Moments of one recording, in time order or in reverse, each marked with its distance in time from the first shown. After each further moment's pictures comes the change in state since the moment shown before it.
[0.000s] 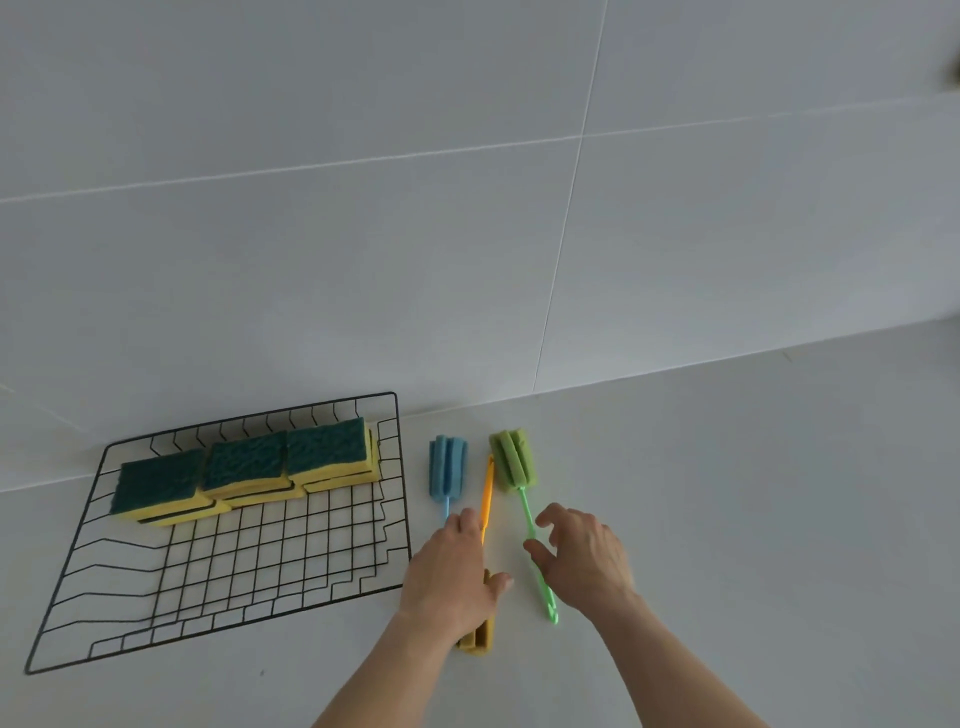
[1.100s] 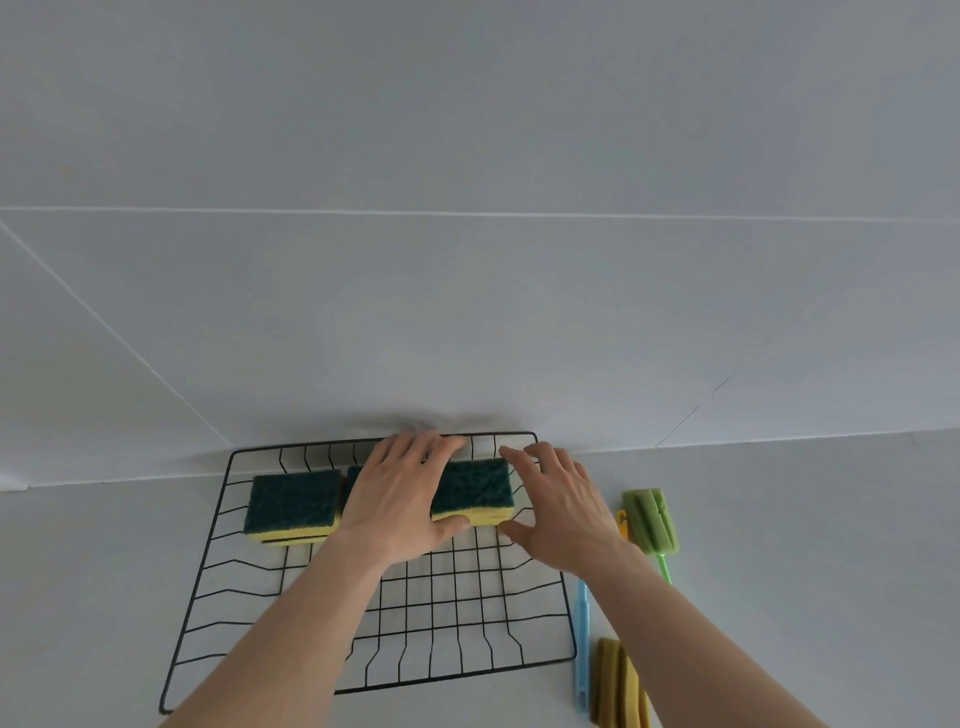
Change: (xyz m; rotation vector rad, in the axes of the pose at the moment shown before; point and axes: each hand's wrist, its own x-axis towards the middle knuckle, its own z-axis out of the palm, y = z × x) left_hand 0.059 -0.221 -0.146 0.250 0.319 0.256; right_hand 0.078 -0.216 0.013 -0.237 0.122 -0.508
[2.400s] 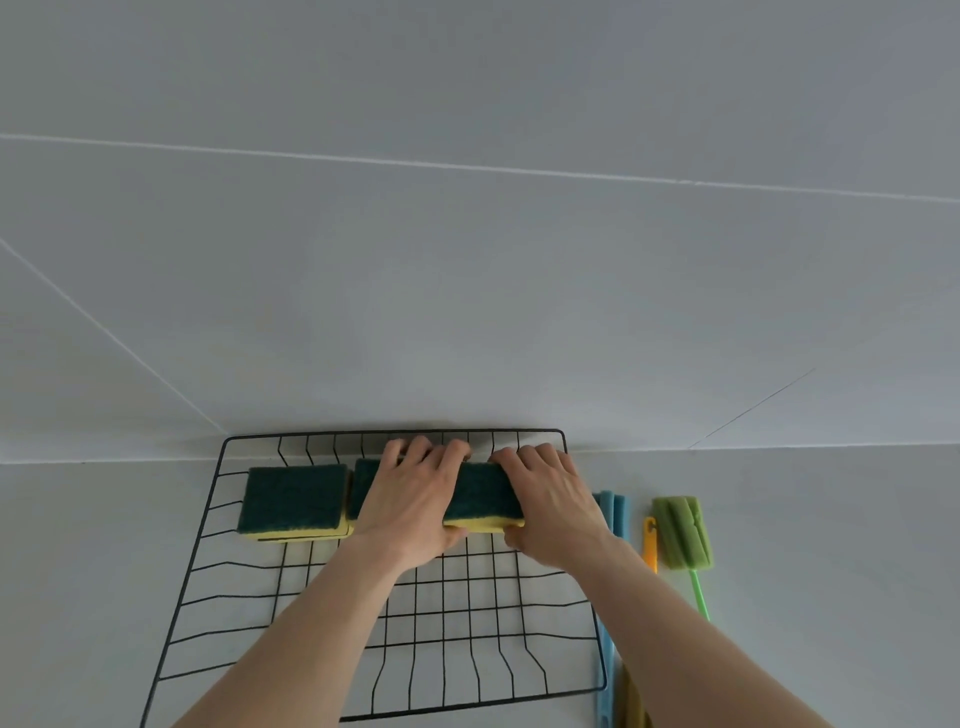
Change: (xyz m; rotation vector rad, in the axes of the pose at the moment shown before) left_hand 0.010 -0.018 0.045 0.055 -0.064 -0.018; right_hand 0.039 -0.012 0.032 -0.107 -0.138 -0.089
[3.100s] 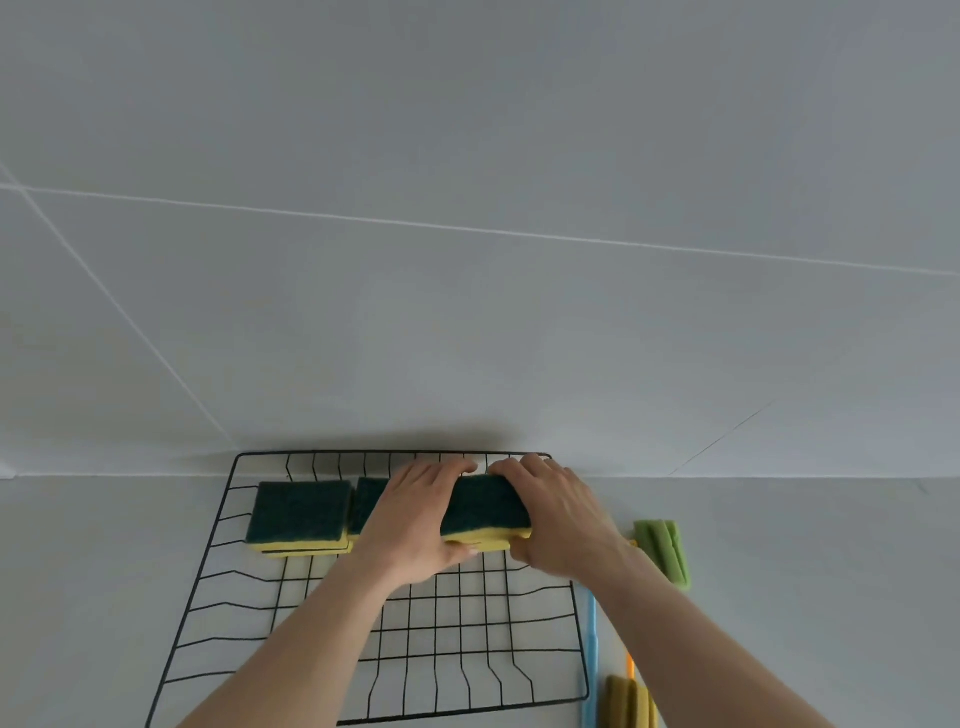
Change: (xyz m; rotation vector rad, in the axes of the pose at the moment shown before) left_hand -0.009 0.005 -0.016 -0.388 0.067 -0.015; right_hand -0.016 -0.003 -0.049 0.069 0.034 -0.027
